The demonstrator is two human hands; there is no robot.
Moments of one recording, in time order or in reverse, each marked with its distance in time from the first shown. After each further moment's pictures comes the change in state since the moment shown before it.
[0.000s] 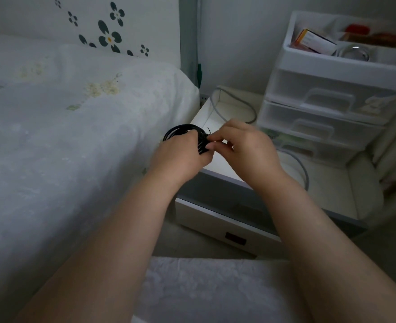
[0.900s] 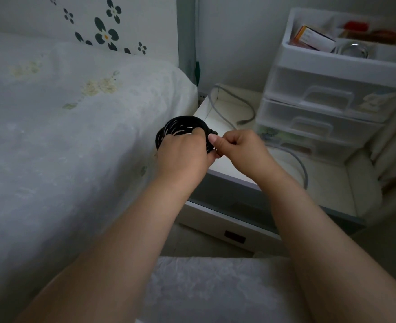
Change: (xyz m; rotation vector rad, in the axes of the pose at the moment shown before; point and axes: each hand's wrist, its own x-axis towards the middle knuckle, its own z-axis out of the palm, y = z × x) left_hand -0.017 0.019 -0.002 0.273 0.200 0.058; right_hand 0.002 0.000 0.002 0.430 -0.241 0.492
